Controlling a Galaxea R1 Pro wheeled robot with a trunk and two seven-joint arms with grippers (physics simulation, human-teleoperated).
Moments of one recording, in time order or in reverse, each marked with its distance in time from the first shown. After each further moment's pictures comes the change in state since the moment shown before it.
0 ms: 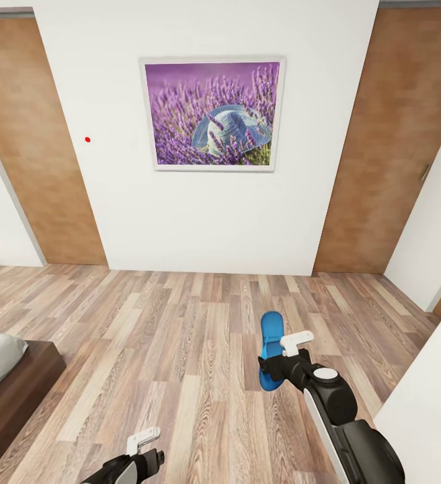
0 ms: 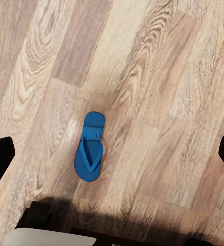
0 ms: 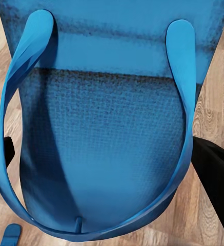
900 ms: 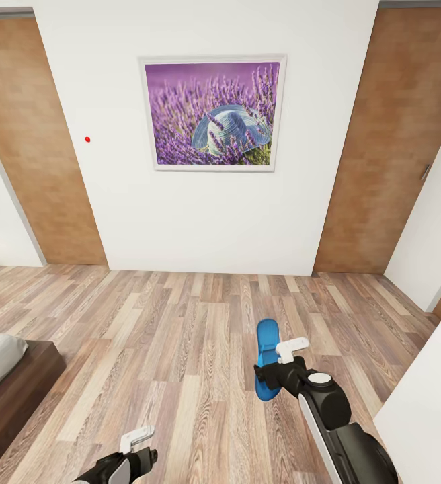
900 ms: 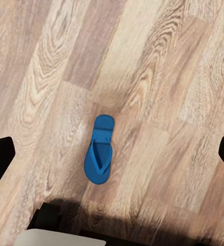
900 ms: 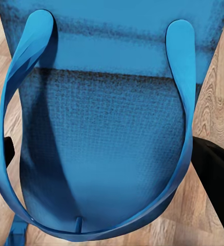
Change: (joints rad) left arm -0.008 0.030 0.000 0.005 0.003 0.010 0.004; right arm 0.011 0.018 0.008 0.044 0.000 0.000 0.003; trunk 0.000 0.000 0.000
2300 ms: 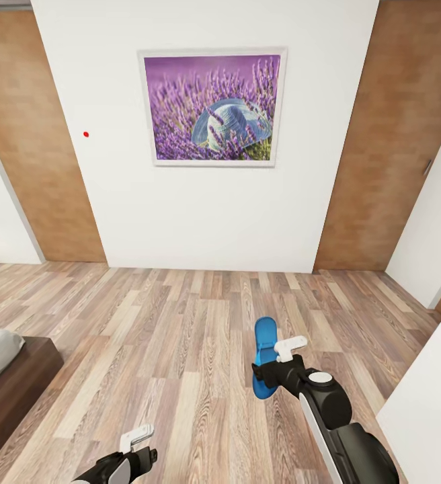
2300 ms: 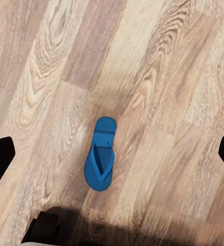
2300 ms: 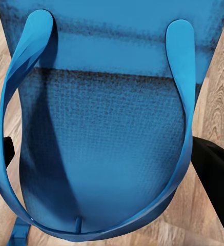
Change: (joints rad) left arm -0.001 0.000 -0.001 0.000 -0.001 -0.003 0.001; right arm 0.000 0.000 0.000 -0.018 0.001 -0.001 0.031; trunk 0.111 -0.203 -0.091
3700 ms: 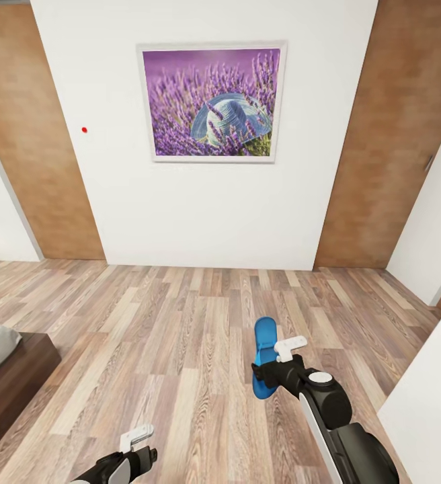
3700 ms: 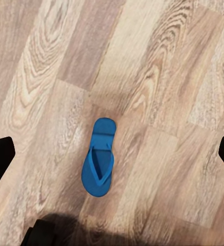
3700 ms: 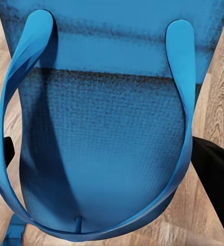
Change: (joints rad) left arm 0.000 0.000 0.000 0.000 0.000 -0.005 -0.001; right arm 0.000 0.000 0.000 0.000 0.000 0.000 0.001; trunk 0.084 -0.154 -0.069
